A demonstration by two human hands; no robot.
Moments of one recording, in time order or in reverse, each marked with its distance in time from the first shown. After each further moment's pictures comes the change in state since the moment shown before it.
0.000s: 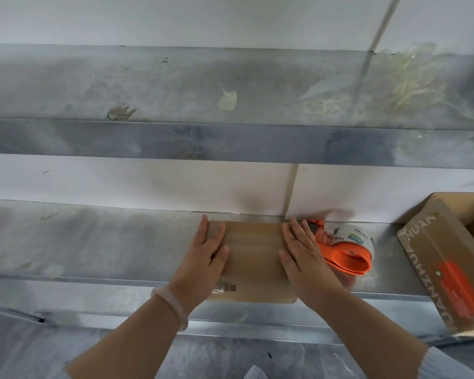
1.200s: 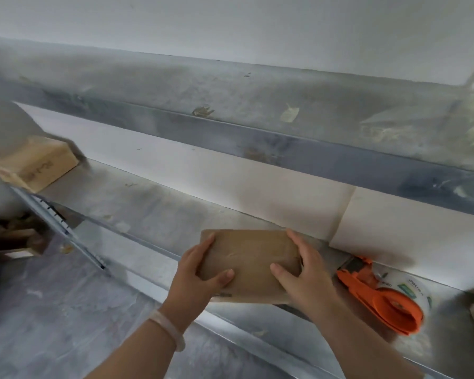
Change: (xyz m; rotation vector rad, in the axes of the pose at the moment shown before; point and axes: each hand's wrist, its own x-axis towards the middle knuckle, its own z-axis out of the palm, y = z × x) left_hand -0.068 -0.028 0.000 -0.403 0.495 -0.224; right_hand 0.016 -0.035 0.008 0.396 -0.075 -0.117
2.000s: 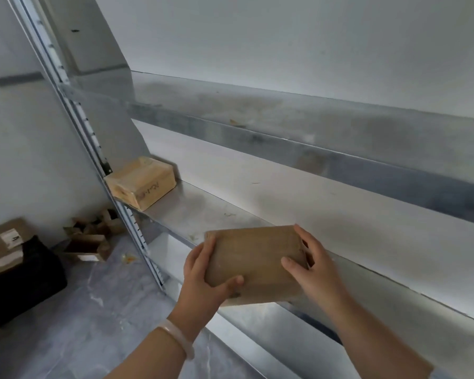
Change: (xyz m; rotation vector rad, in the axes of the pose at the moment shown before) left_hand 0.066 -0.052 -0.252 -0.040 0.213 0.090; right_hand 0.082 -0.166 0.222 0.225 -0.185 -0.140
